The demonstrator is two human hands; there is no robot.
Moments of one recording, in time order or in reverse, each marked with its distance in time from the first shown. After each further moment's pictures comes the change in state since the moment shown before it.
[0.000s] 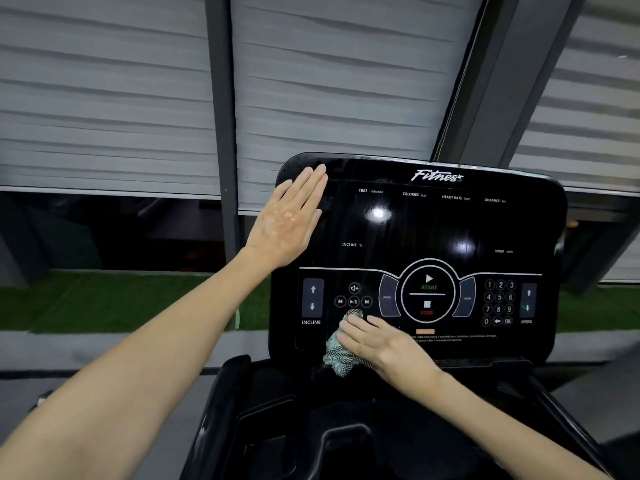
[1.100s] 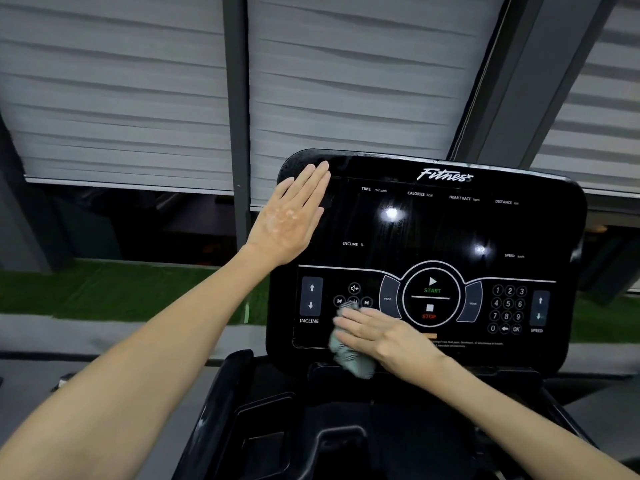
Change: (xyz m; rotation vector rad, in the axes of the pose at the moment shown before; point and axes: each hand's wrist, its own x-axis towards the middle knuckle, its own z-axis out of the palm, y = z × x) left_hand -0.001 0.004 0.000 0.001 -0.022 -0.034; right_hand 0.009 0.027 -0.011 0.008 0.044 -0.147
